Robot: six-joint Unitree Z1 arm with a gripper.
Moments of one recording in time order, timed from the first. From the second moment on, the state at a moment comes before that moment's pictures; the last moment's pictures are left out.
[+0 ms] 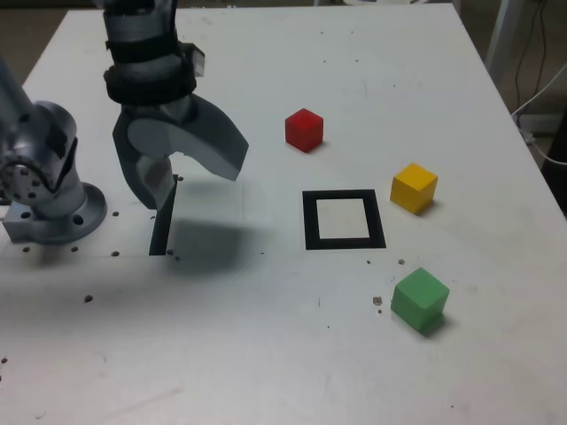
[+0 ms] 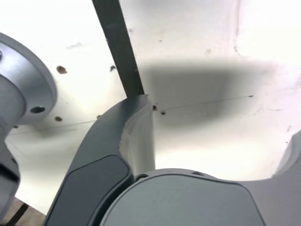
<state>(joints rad) 0.02 1.39 -0.80 0.97 -0.13 0.12</state>
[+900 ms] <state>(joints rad) 0.11 1.47 -0.95 1.02 -0.01 0.19</state>
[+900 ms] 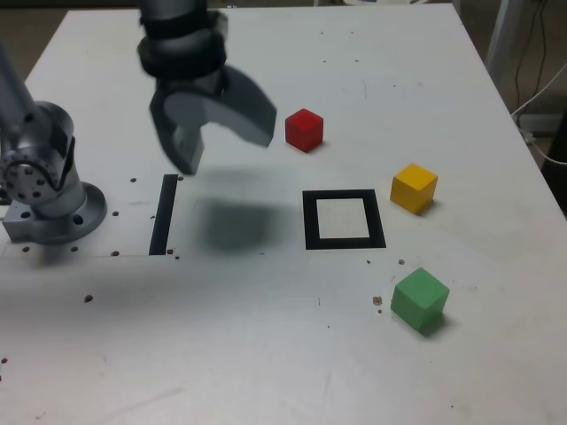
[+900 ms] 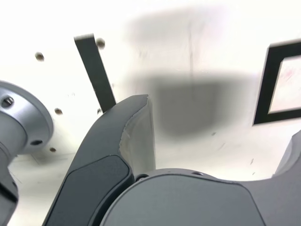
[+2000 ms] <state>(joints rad) 0.42 1.85 -1.29 1.04 0.00 -0.15</state>
